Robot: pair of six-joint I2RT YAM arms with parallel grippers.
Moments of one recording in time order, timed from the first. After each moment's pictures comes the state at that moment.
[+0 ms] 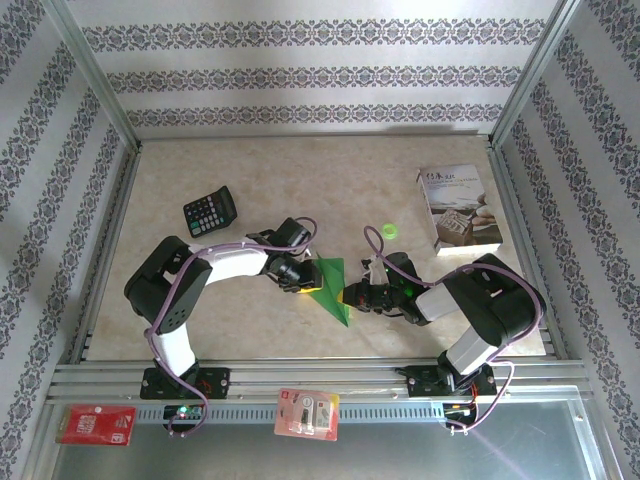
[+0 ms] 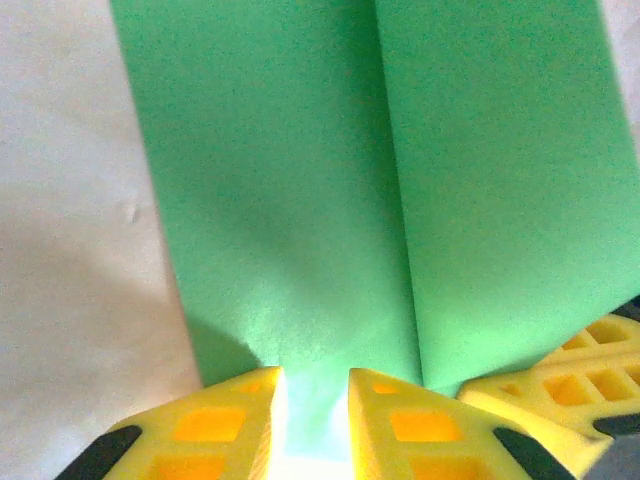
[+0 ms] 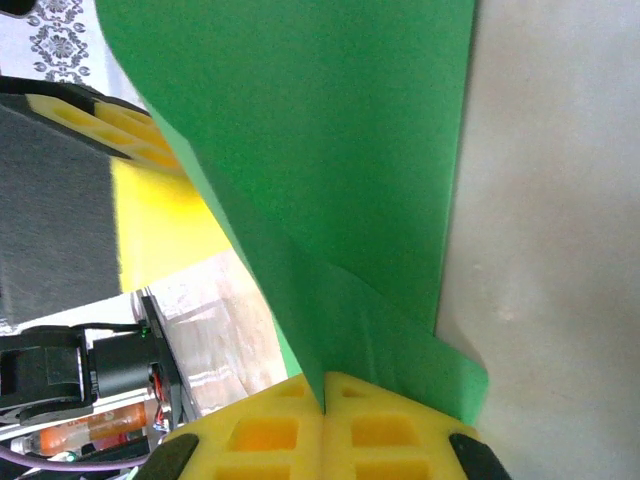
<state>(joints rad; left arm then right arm) -0.64 1.78 0.98 -0.36 0.45 -0.76 0.50 1.63 0.27 0.65 -0.75 0.92</state>
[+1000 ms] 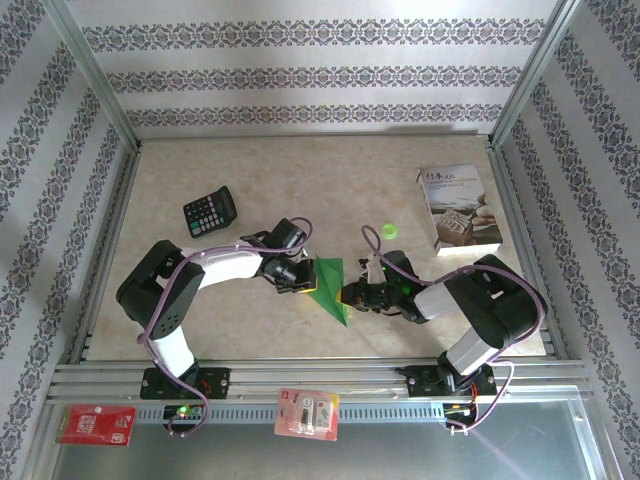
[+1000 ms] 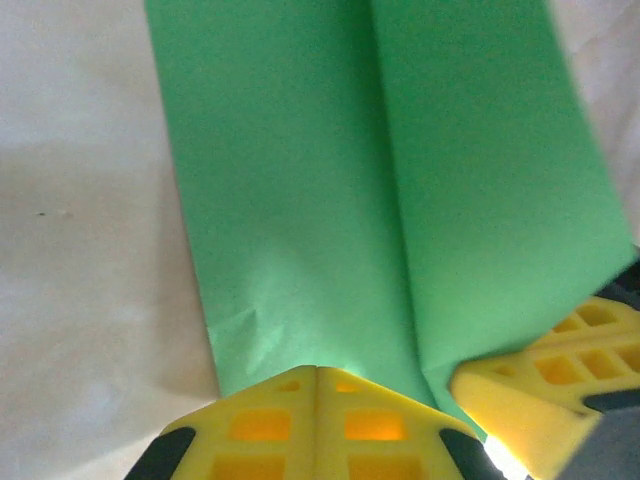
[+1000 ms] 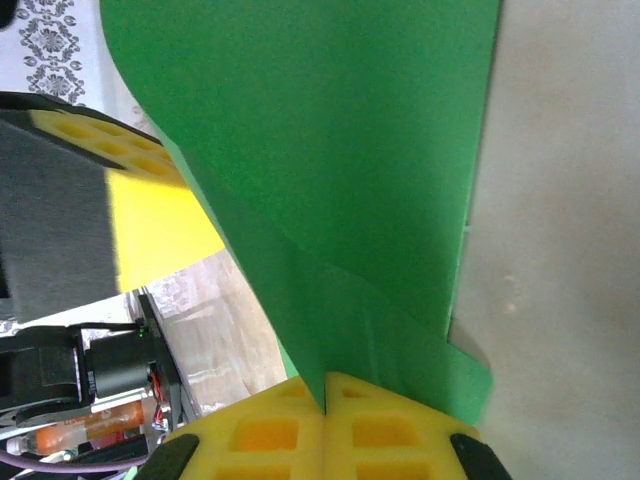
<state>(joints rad) -0.63 1.75 0.93 -0.34 0.45 -0.77 0.53 1.61 0.30 0.59 -0.74 0.91</state>
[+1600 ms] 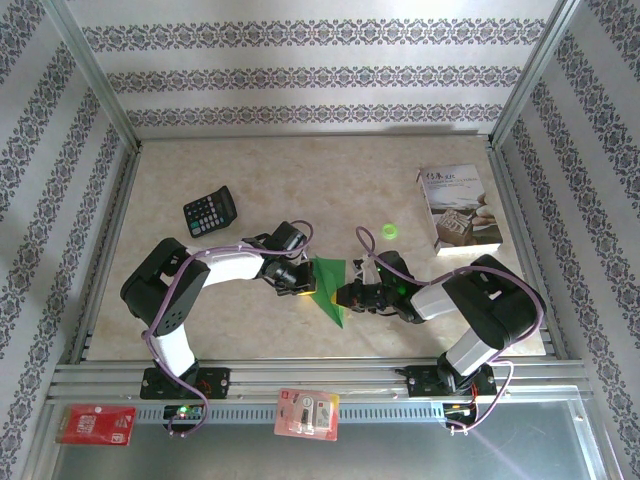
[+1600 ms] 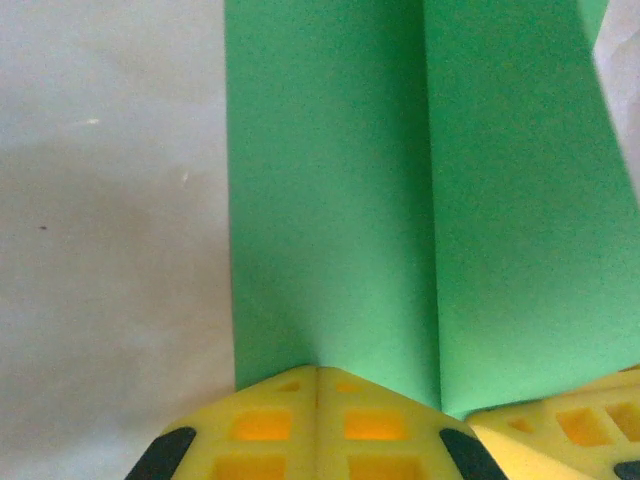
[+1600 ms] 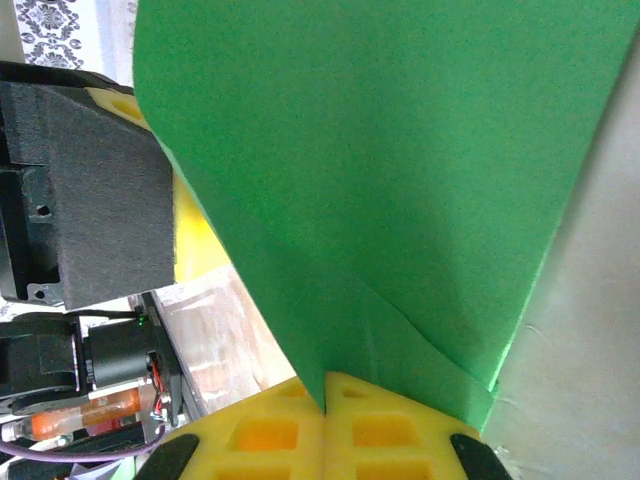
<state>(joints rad) -0.63 1.77 0.92 -0.31 0.46 -0.77 0.57 1.61 0.32 0.59 -0.73 0.92</state>
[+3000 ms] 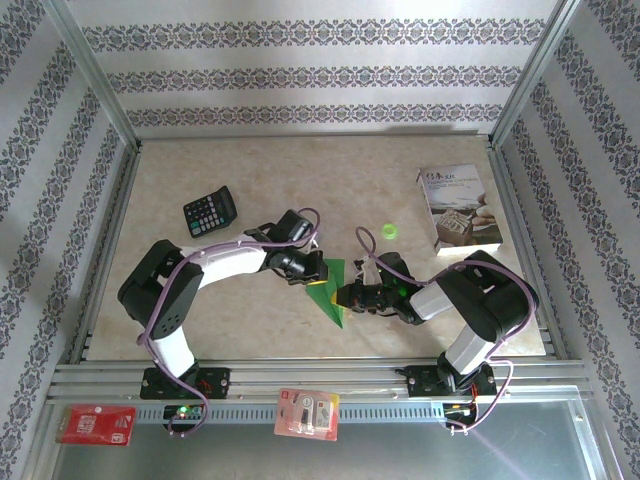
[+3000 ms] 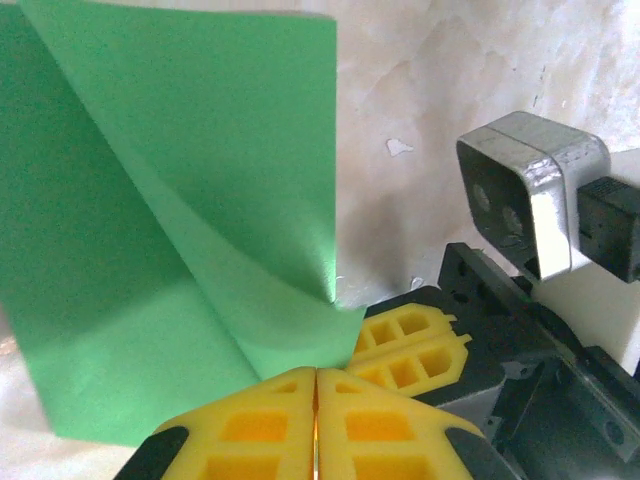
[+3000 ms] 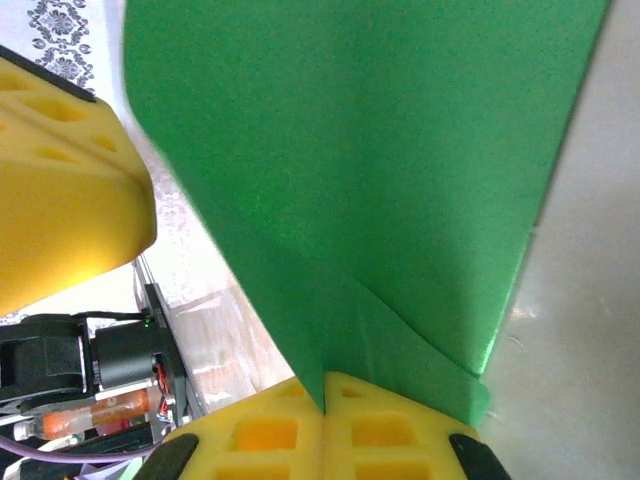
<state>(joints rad) -0.66 1.76 1.03 -0.32 0.53 -0.76 0.56 1.67 0.30 0.68 -0.74 0.94</state>
